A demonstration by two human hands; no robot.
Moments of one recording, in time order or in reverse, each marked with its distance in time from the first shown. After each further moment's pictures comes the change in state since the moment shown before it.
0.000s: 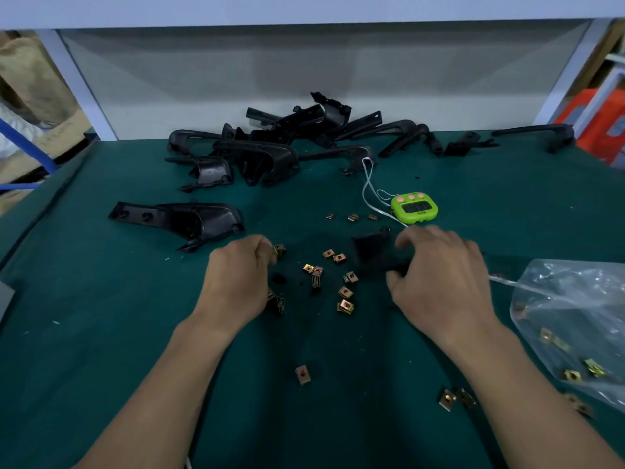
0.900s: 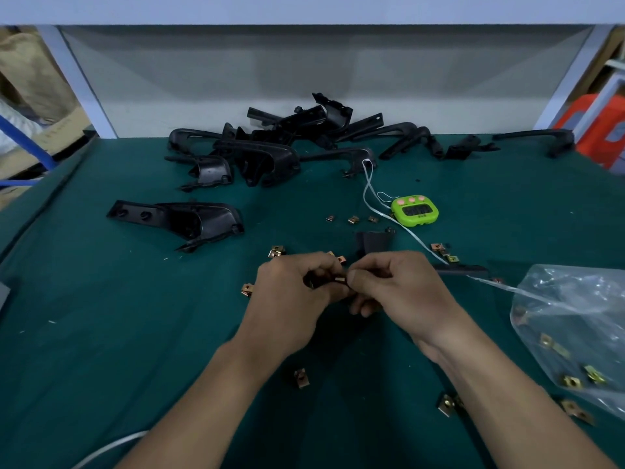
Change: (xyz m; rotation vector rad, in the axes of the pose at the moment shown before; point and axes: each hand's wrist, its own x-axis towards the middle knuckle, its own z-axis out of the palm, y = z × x) left_hand -0.035 0.045 0.019 -0.421 -0.176 0.124; right_hand -0.005 -0.026 0.002 1.175 -0.477 0.257
